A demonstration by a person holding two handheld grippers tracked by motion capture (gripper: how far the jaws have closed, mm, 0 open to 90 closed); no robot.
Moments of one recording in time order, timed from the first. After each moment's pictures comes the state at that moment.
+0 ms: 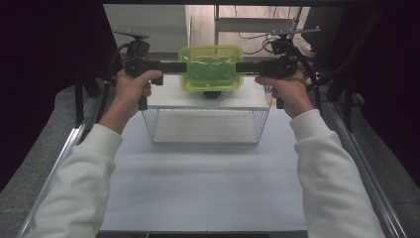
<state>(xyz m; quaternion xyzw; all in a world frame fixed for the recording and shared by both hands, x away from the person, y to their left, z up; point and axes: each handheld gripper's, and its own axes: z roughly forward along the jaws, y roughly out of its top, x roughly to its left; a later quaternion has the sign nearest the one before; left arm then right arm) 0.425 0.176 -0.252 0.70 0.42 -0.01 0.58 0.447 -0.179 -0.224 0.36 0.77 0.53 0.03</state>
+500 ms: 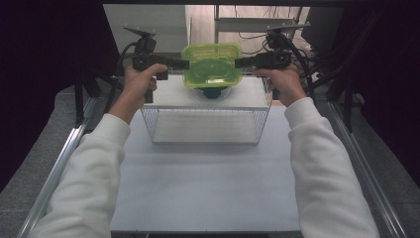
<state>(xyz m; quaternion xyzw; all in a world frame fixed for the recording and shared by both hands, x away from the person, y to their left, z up) 0.459 0.174 -0.265 0.68 0.46 -0.04 0.56 0.488 -0.177 -0.234 0.42 0.76 0.50 -0.01</state>
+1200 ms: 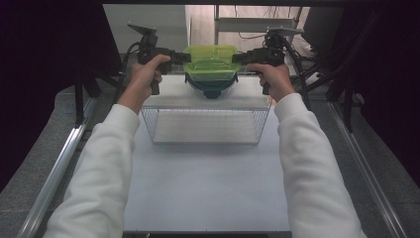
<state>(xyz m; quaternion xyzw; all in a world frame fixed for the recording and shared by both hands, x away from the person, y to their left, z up) 0.501 0.179 -0.281 0.64 0.51 -0.11 0.56 0.529 -0.175 -0.260 0.50 0.68 0.52 -0.08</state>
